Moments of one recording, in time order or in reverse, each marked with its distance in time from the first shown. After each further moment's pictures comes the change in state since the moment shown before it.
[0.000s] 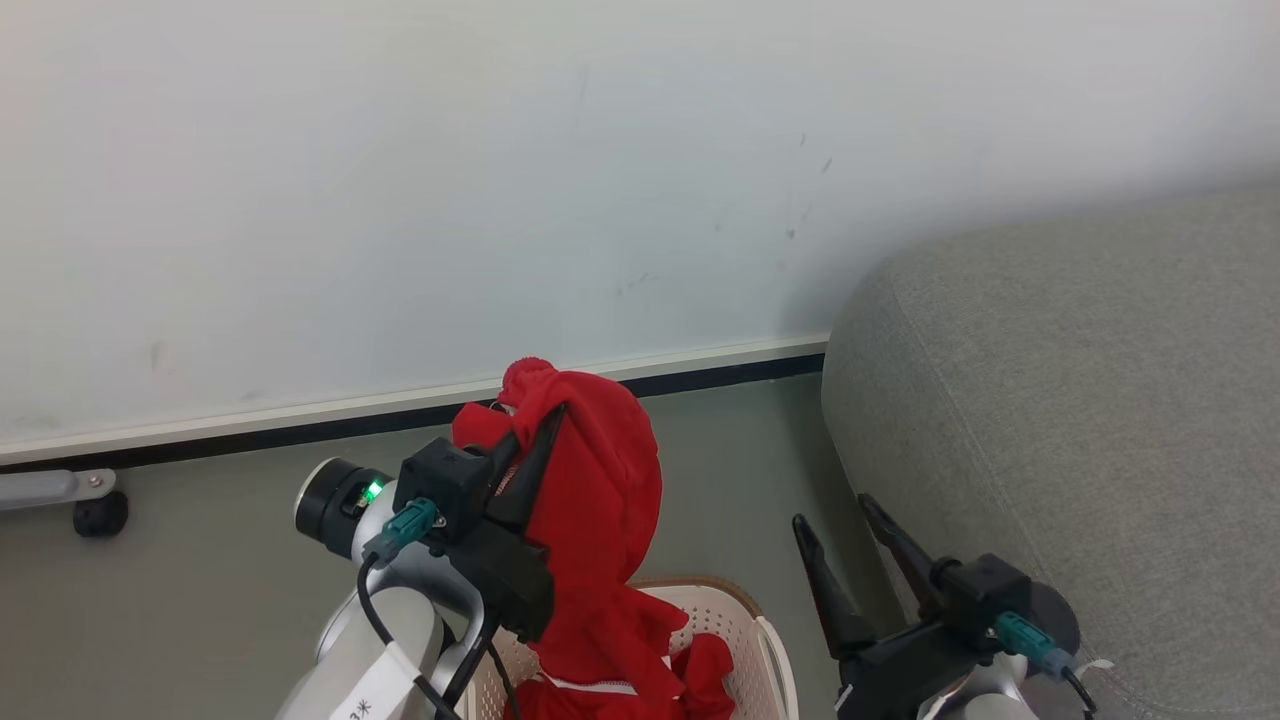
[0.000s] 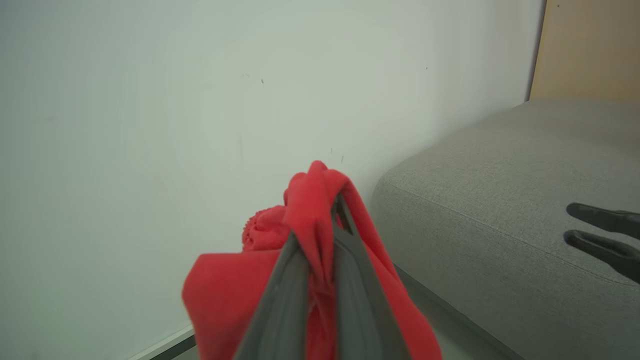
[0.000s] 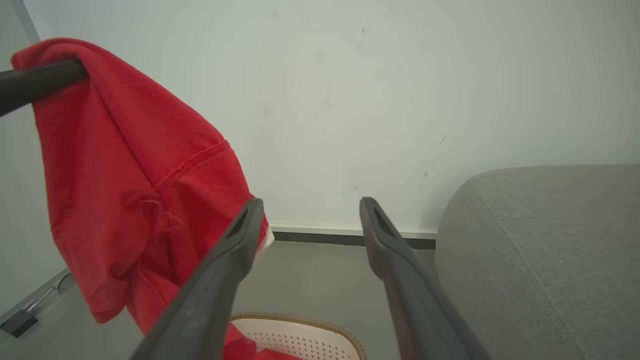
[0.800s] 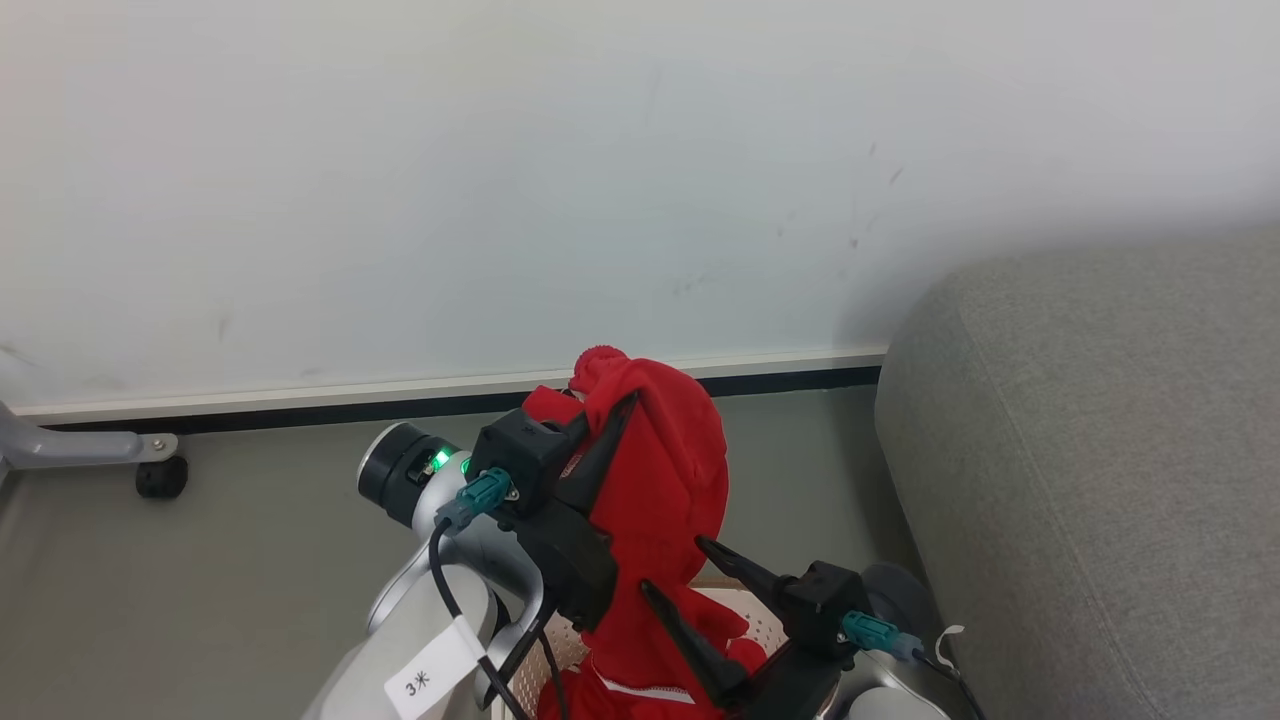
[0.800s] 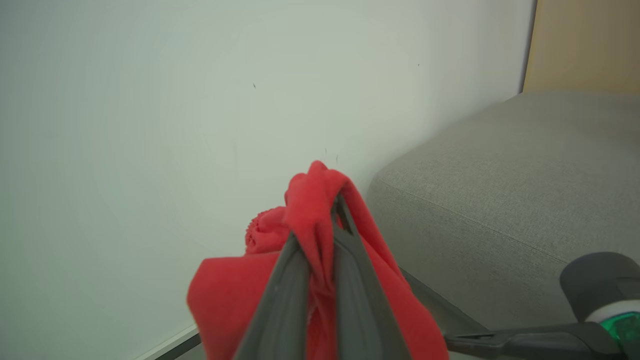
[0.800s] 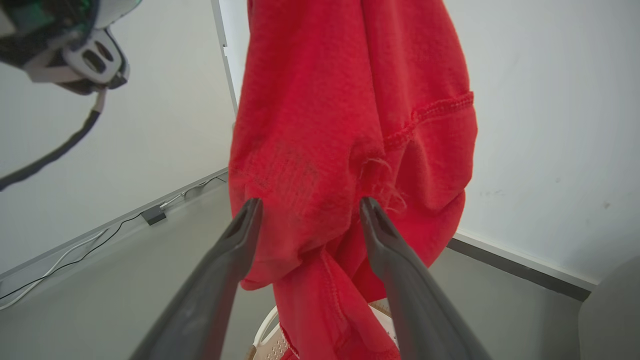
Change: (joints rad) left arm -0.037 -0.031 -0.080 -0.090 -0.009 0.000 0.125; right arm -0.179 -0.004 0.434 0.154 0.118 0.045 0.000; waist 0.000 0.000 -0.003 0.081
